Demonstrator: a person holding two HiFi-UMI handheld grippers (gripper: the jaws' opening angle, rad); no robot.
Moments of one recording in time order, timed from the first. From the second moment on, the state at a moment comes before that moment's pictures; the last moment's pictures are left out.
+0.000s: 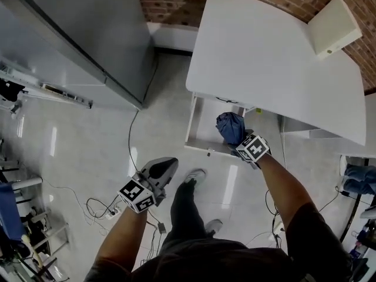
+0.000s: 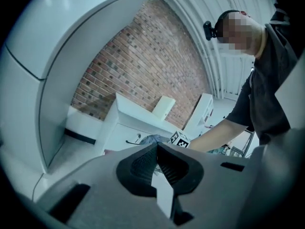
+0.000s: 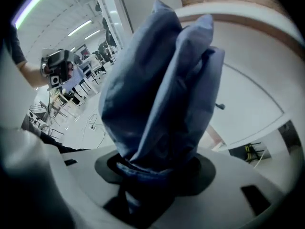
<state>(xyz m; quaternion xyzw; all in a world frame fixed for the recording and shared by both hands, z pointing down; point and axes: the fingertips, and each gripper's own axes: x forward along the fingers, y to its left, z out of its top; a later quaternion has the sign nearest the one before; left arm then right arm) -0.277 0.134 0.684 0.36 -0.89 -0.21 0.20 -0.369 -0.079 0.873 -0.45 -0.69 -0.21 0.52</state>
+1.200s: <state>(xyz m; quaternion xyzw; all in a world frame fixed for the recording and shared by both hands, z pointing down) -0.308 0.240 0.839 0.33 -0.88 -0.22 0.26 -0.465 -0.011 1.157 -0.35 -0.65 -0.22 0.64</state>
